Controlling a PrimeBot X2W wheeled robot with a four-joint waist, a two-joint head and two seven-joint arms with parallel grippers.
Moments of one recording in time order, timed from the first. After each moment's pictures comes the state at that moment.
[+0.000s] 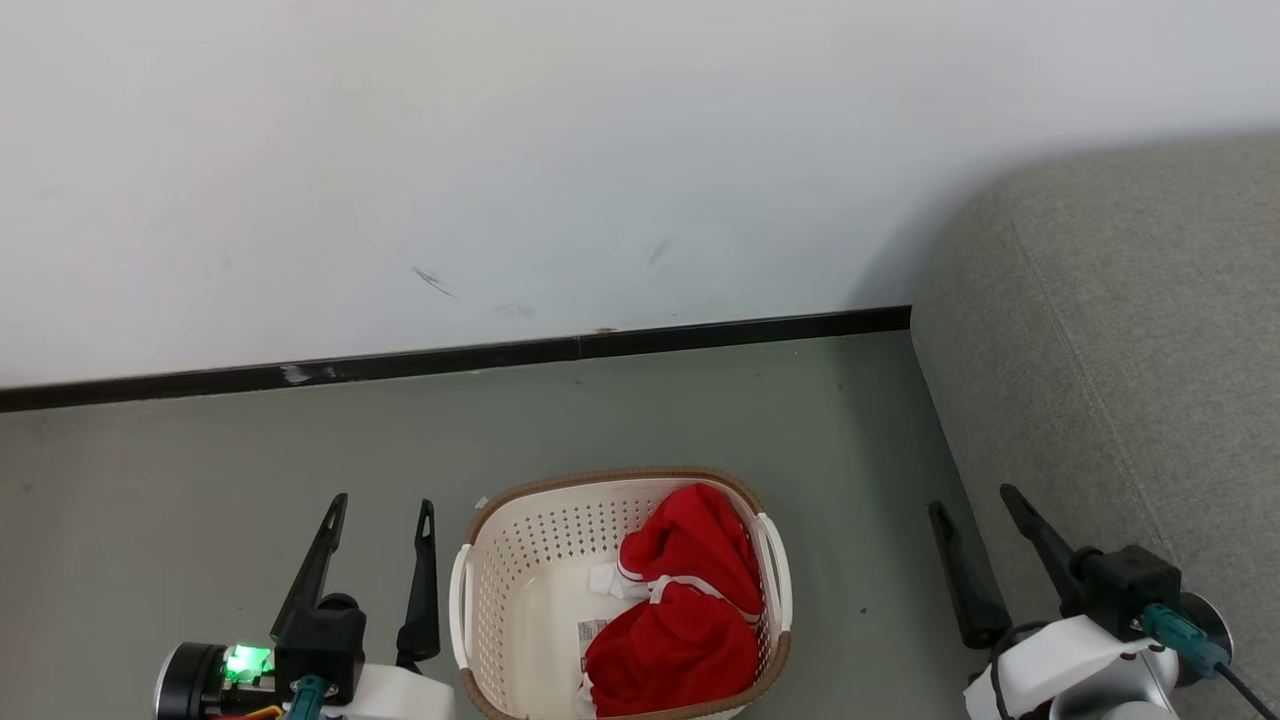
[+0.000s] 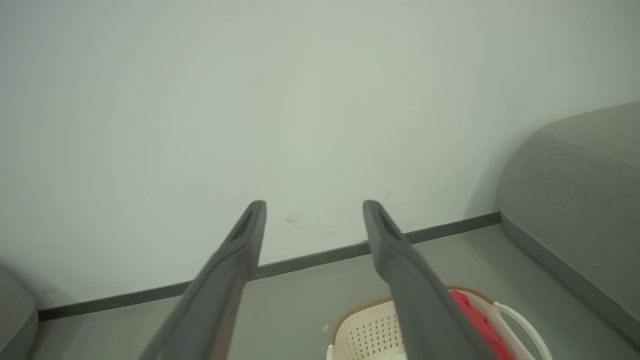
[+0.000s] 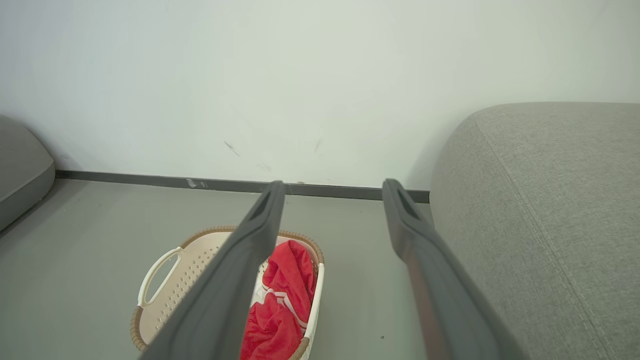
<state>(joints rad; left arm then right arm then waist) -0.05 0.05 -0.20 0.13 -0.09 0.21 -0.25 -0.03 -0.05 0.03 0.18 0.03 0.13 -0.25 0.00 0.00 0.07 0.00</state>
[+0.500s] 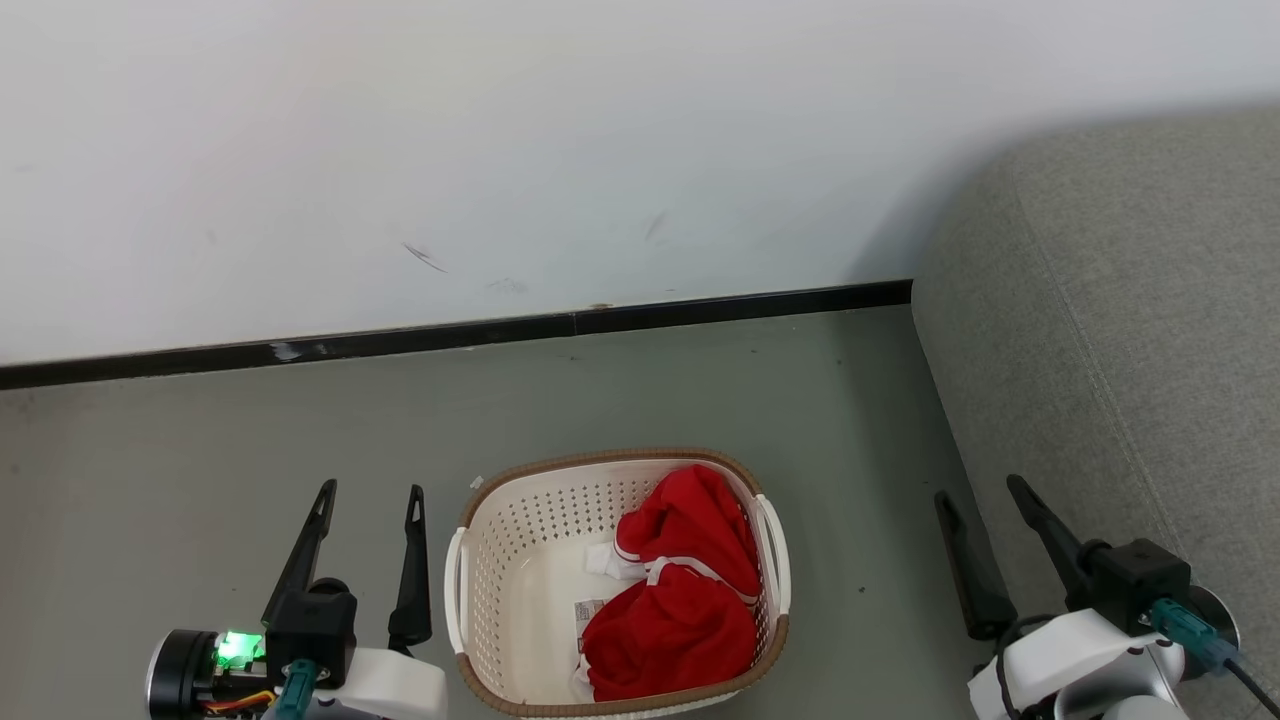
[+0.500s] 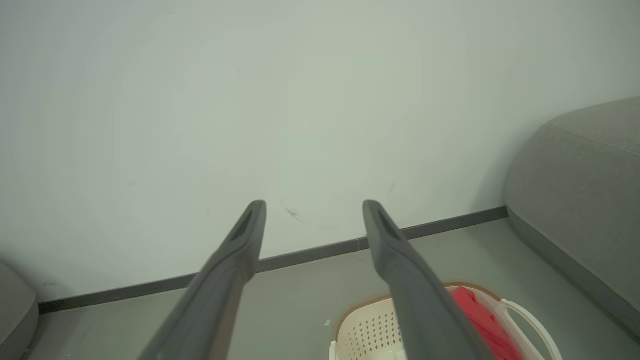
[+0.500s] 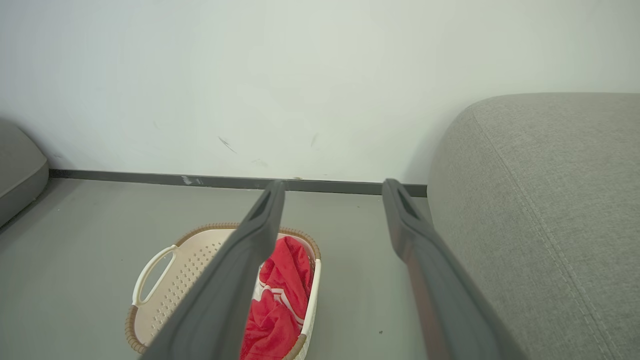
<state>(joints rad) -0.08 0.05 -0.18 0.14 -0.09 0.21 -0.25 -0.03 -0.04 0.02 0.17 0.03 0.13 -0.25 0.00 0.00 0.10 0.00</state>
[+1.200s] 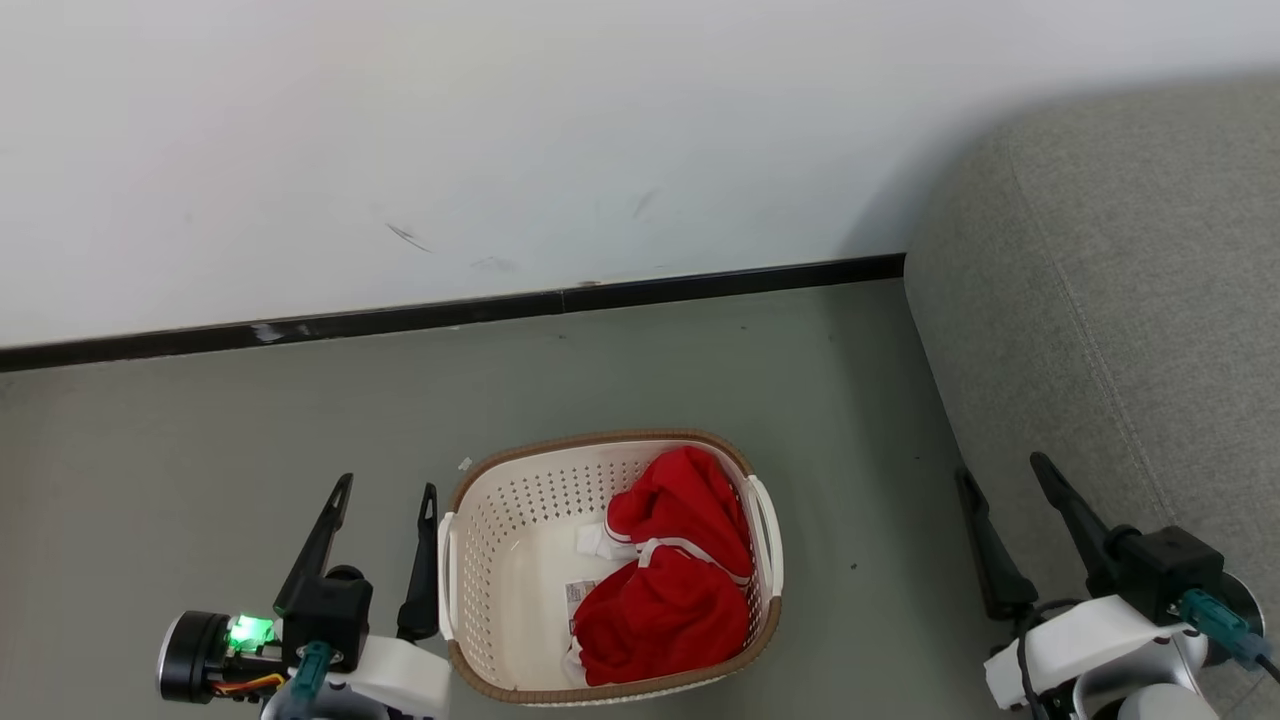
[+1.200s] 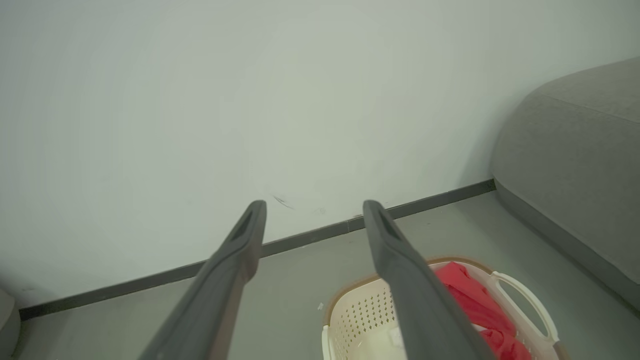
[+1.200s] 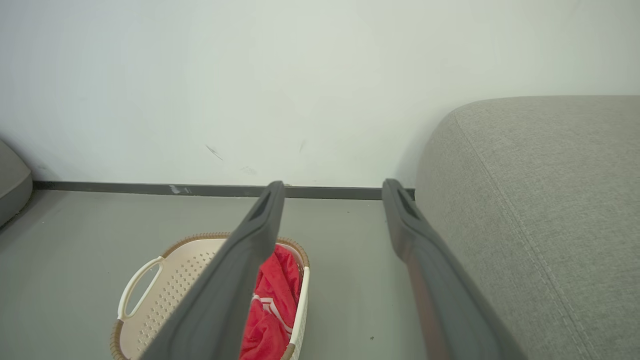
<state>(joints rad) -0.12 0.06 -0.20 0.21 -0.08 0.18 -0.25 -0.03 -0.05 -0.01 0.12 0.04 0.13 -0.25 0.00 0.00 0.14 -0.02</state>
